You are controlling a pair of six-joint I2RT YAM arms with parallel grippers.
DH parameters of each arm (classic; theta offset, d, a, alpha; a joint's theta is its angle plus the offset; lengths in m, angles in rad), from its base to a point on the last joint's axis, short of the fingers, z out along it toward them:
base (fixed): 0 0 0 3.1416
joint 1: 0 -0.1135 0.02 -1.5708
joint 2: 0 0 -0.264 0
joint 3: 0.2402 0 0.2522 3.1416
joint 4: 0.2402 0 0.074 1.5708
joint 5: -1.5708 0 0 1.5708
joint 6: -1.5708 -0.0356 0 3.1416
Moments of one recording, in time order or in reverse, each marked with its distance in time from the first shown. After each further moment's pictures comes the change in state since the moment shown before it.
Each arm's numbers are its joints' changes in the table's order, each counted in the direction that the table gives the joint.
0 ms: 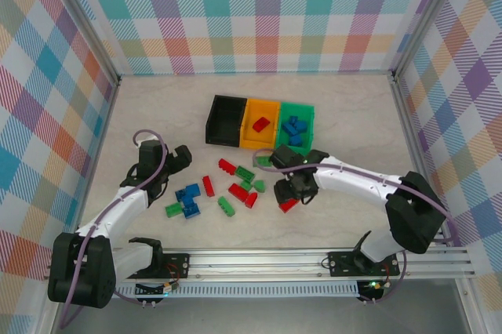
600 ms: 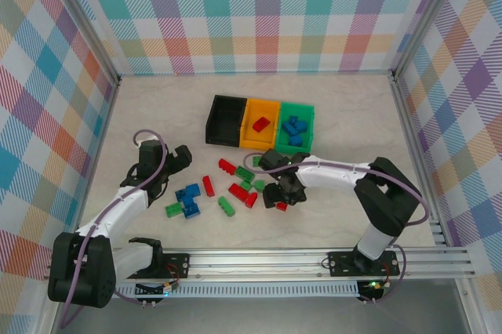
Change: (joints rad) left arm 0.000 -0.001 0.000 0.000 -0.002 0.000; right arm -0.016 -0.208 0.057 -0.118 0.087 -0.075
